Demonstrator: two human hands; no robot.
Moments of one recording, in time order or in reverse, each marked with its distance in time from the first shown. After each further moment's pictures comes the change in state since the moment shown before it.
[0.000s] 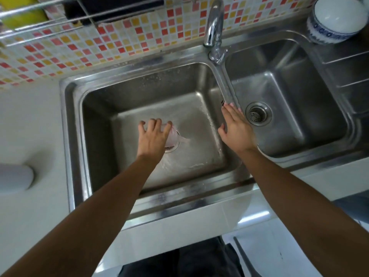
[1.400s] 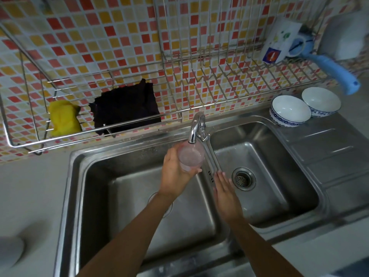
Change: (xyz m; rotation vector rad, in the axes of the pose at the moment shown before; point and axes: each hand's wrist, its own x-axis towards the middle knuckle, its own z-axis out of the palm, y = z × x) left_hand 0.072 0.032 -0.128 -1.358 0.410 -0.116; right_hand 0.000 0.007 -0.005 0.069 -0.054 0.152
